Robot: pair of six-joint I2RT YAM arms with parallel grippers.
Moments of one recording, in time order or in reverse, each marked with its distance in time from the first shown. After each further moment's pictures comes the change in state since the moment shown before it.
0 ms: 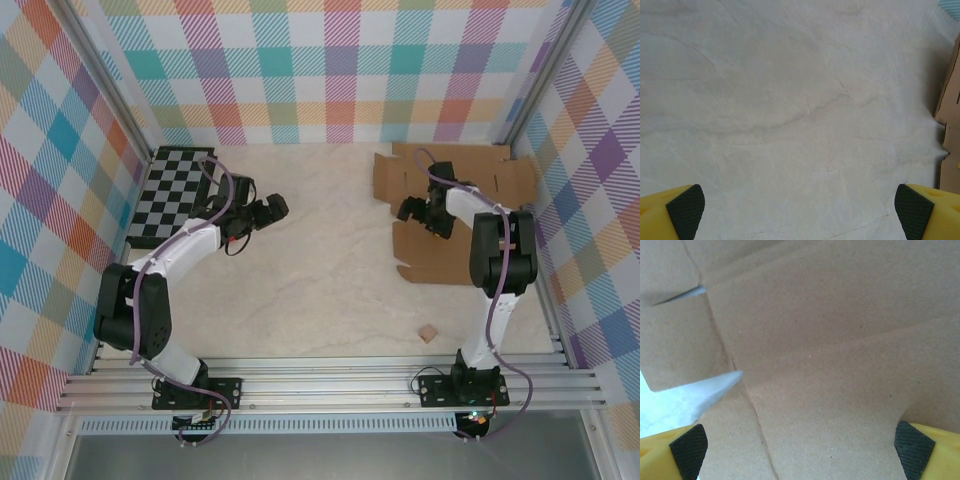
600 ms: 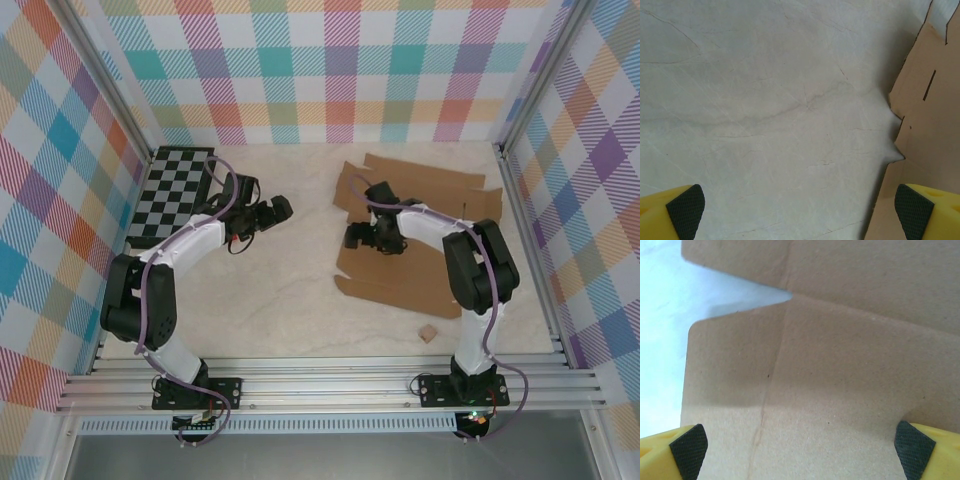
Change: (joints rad) left arm -0.001 0.056 0.033 -0.018 0.041 -0.010; right arm 0.386 -0.079 -0.116 0.042 -0.012 0.026
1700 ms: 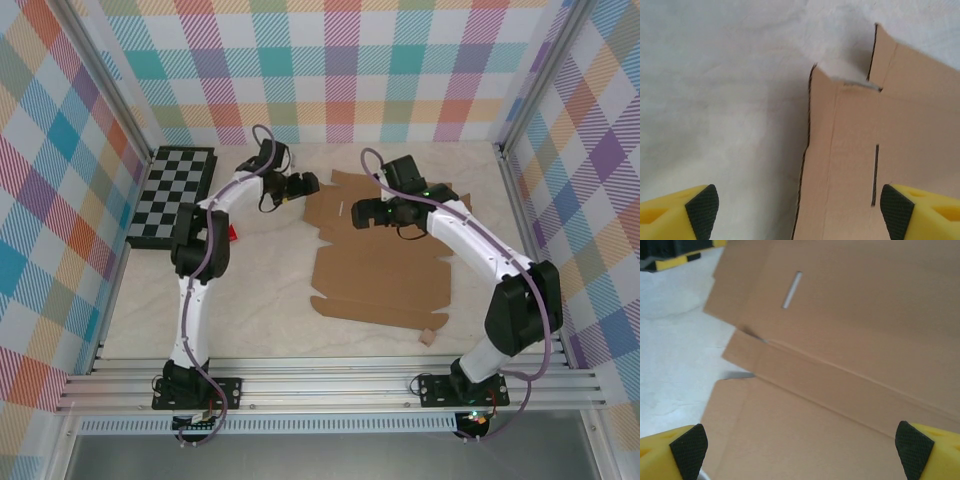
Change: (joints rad) left arm -0.002 0.715 0.824 -0.179 0.202 0.211; right arm -0.041 -0.339 0.076 -0.148 0.075 -0.234
